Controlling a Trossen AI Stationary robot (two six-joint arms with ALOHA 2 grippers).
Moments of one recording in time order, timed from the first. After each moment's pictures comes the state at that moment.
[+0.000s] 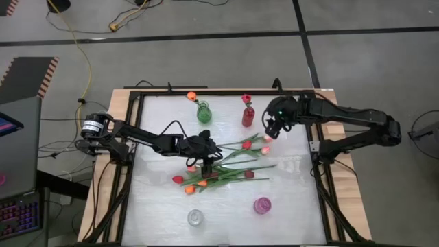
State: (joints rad) left arm -0.04 1.63 0.83 0.23 -0.11 -0.07; right arm -0.25 1.16 1.07 -0.92 0.31 0.19
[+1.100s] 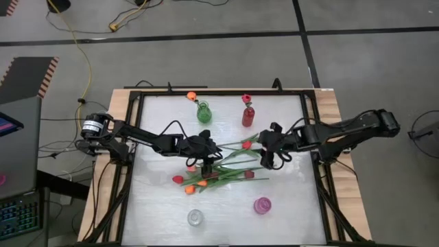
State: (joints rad) left arm -0.04 1.63 0.83 0.24 -0.11 -0.05; right arm 0.15 1.17 0.87 -0.57 0.31 0.37
